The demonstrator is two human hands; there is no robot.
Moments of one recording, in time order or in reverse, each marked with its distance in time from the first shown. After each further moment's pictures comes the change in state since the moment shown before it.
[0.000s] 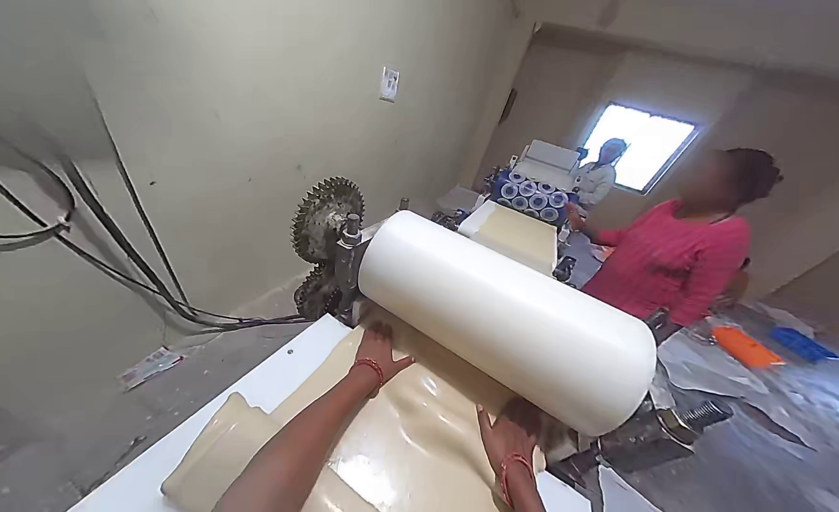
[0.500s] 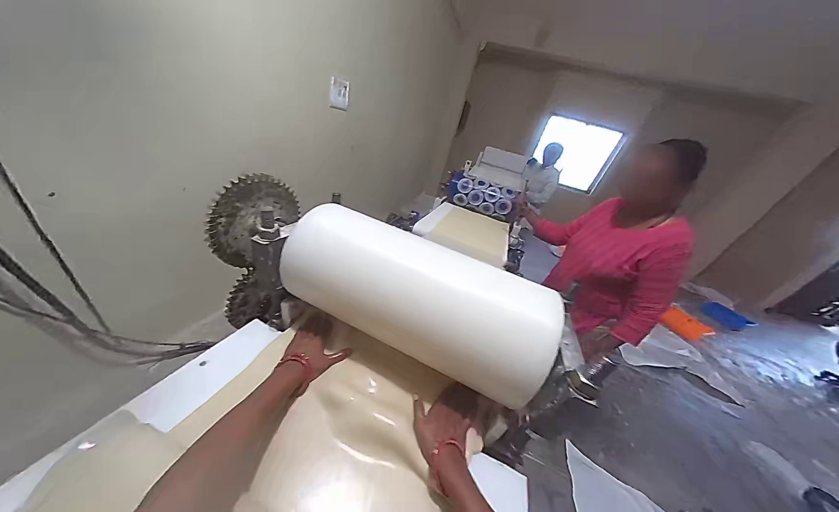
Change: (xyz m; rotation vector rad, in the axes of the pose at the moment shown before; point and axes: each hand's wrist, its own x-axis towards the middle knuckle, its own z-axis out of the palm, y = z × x) left_hand 0.015 -0.002 0.011 -0.011 0.135 0.013; right_hand -0.005 0.003 -0.011 0.087 -0.066 -0.078
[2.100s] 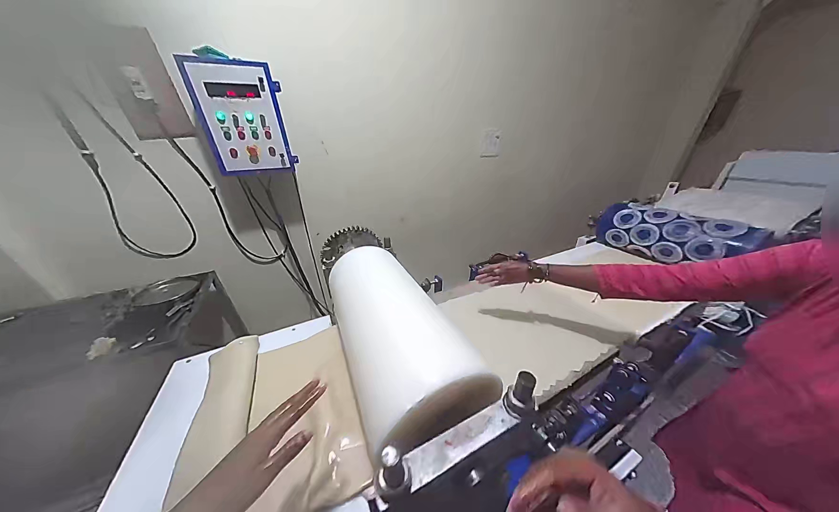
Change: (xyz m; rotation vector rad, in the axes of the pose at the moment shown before) left_hand -0.232 0.353 -0.069 -0.336 0.324 -0.265; right_hand 0.228 0.264 -0.291 0.952 -1.107 -1.791
